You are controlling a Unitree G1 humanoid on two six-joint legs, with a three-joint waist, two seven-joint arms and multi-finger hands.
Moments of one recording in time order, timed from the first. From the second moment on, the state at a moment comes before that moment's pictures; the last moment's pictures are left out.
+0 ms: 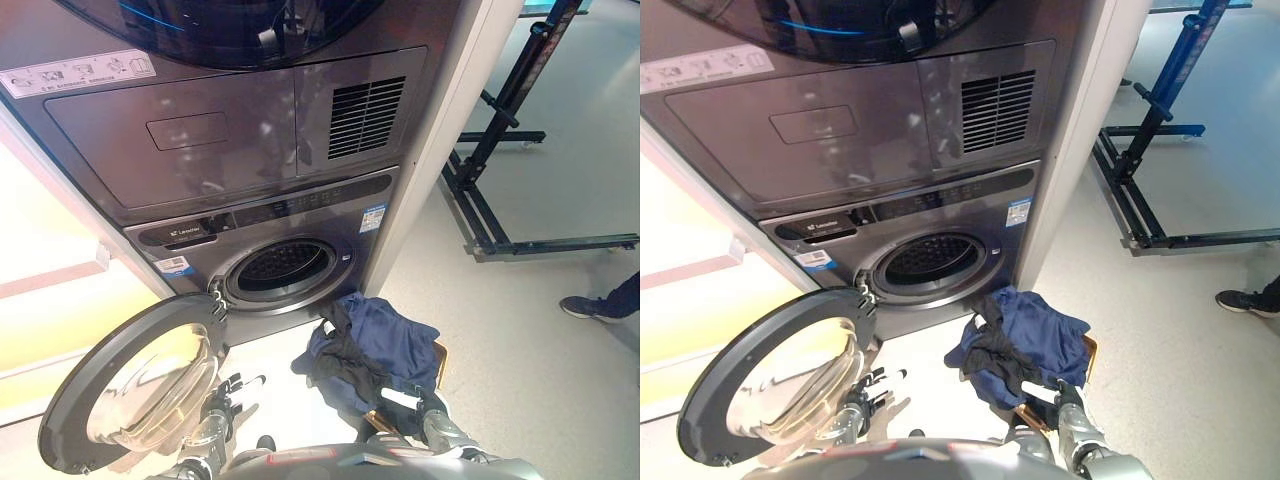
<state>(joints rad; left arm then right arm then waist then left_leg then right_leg) -0.05 0.13 -0.08 1.25 -0.31 -0.17 0.08 -0.11 -0.14 0.11 1.33 0.27 -0.11 -0.12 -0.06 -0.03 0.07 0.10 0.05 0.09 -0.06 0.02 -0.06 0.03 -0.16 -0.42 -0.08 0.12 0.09</state>
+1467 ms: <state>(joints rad) -0.14 0.21 -0.18 0.84 -0.32 -0.23 0.17 -0.41 -0.34 0.39 1.09 -0.22 -0.09 -0.25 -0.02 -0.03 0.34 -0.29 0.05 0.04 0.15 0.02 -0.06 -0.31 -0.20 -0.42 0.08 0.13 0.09</state>
